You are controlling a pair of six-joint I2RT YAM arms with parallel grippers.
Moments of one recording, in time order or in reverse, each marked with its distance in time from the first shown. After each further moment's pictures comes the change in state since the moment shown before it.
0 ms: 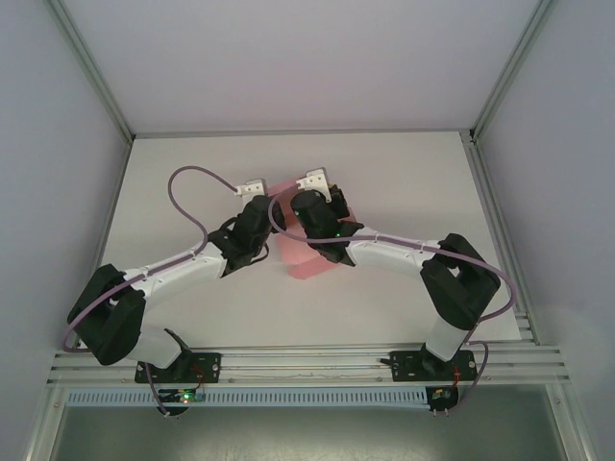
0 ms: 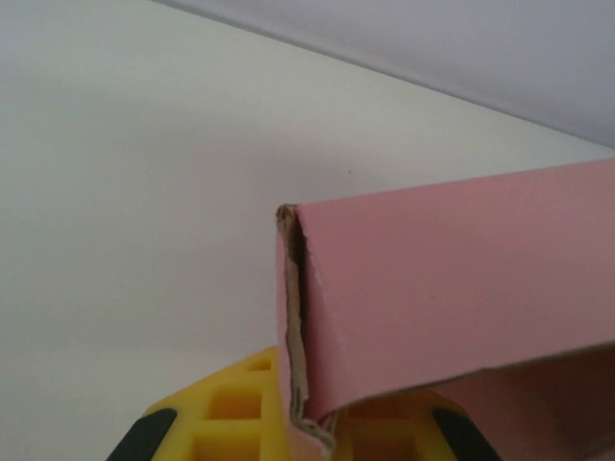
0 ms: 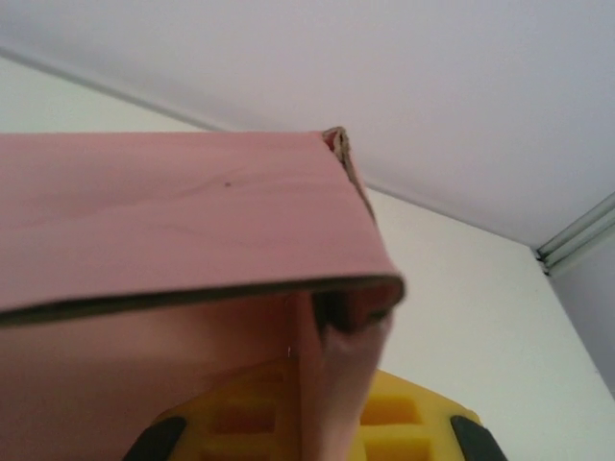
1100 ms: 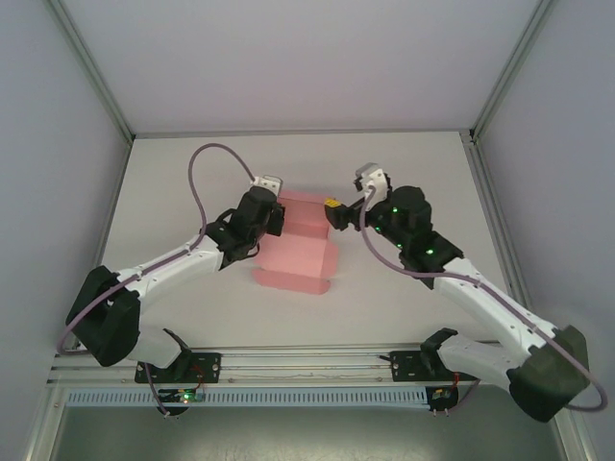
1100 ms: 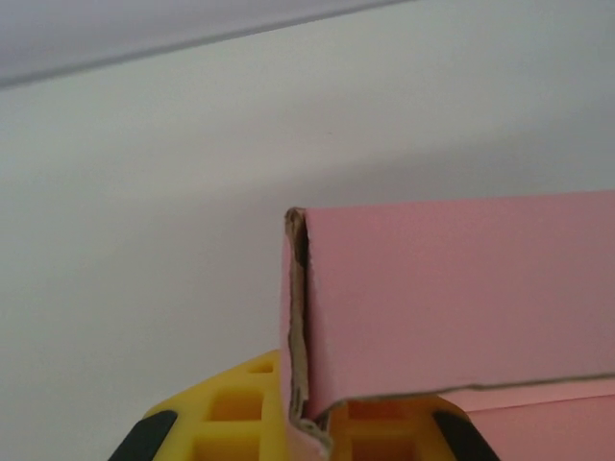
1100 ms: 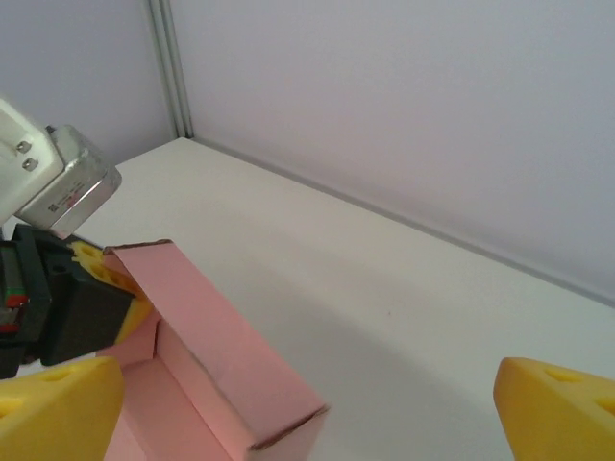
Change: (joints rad) left arm 0.050 -0.016 0.059 -0.087 0.182 0.579; right arm -0.316 -0.673 -0.280 -0.105 -1.075 -0.007
